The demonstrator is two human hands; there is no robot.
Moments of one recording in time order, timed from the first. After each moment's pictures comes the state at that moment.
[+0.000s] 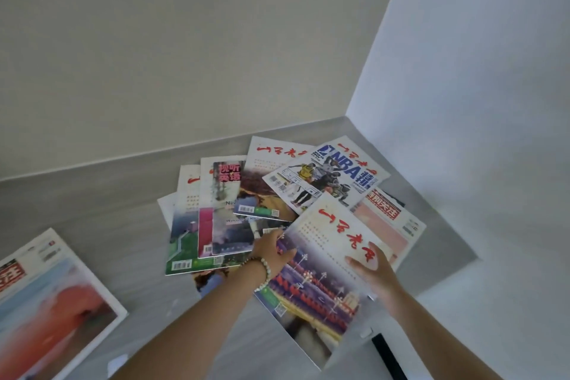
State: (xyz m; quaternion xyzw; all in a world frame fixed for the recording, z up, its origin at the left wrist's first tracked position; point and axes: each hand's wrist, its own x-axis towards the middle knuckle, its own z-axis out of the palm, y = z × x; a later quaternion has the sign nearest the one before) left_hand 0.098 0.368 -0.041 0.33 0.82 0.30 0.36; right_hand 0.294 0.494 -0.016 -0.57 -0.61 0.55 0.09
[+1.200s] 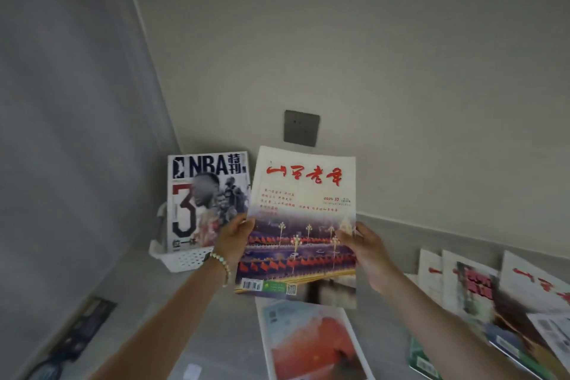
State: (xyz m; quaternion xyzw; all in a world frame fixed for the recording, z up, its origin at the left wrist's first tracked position) left_hand -0.157 -0.063 0.092 -0.05 0.79 0.61 0.06; right_hand -0.108 0.188 0.087 -0.15 -0.66 0.74 -0.02
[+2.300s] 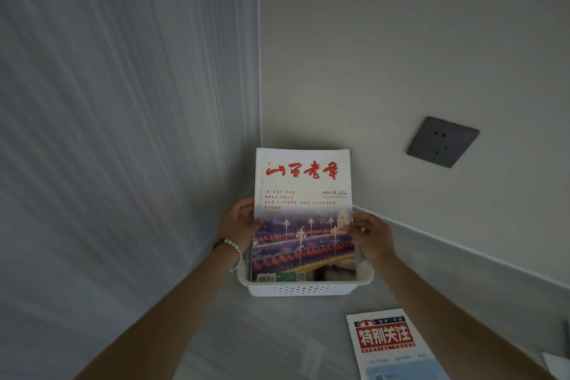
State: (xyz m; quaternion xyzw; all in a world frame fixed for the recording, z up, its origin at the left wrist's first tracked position) left_hand -0.286 -0.250 0.036 -0.17 0.76 0.62 -0.01; right_hand -0.295 0.008 0.018 -0.16 -0.82 0.56 0.00
